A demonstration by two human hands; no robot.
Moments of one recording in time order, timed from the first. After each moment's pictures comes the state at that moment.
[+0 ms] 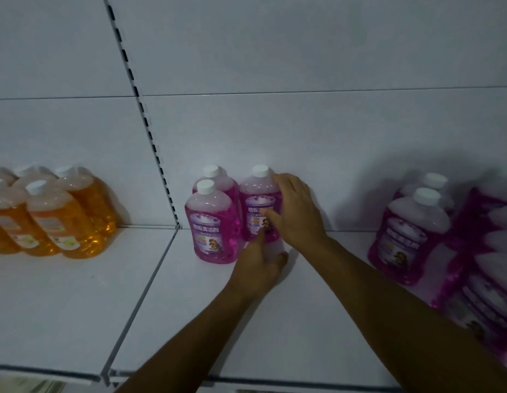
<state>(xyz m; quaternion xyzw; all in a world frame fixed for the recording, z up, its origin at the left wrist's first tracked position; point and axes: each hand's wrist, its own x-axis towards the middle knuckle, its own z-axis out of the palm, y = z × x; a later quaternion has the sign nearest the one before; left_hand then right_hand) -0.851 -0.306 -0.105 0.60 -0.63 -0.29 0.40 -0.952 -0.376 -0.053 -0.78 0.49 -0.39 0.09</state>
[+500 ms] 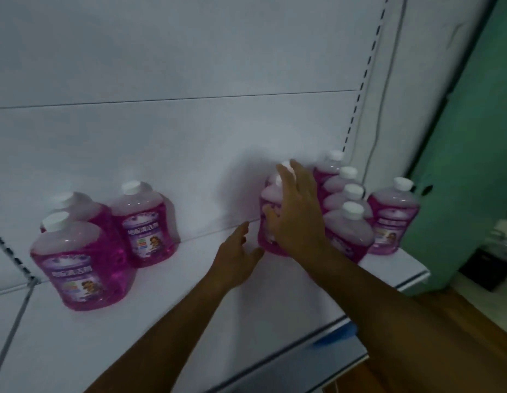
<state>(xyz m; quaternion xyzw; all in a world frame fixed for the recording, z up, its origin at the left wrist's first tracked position) -0.971 -0.339 -0.105 0.48 -0.73 -0.39 0.28 -1.095 -0.297 -0.026 -0.62 0.66 -0.42 -0.13</state>
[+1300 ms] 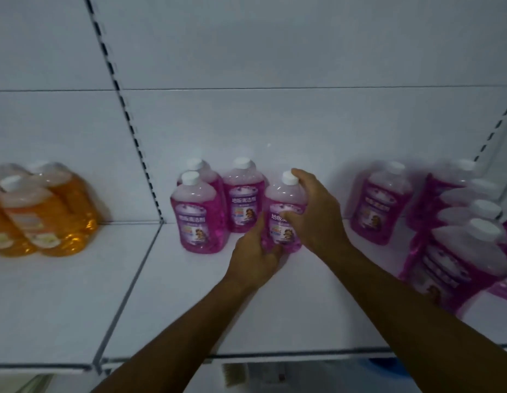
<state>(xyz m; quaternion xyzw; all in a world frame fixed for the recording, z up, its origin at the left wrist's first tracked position) -0.872 -0.289 -0.099 0.51 -0.68 -0.29 0.43 -1.007 -0.320 -0.042 -0.71 0.52 -0.46 0.10</state>
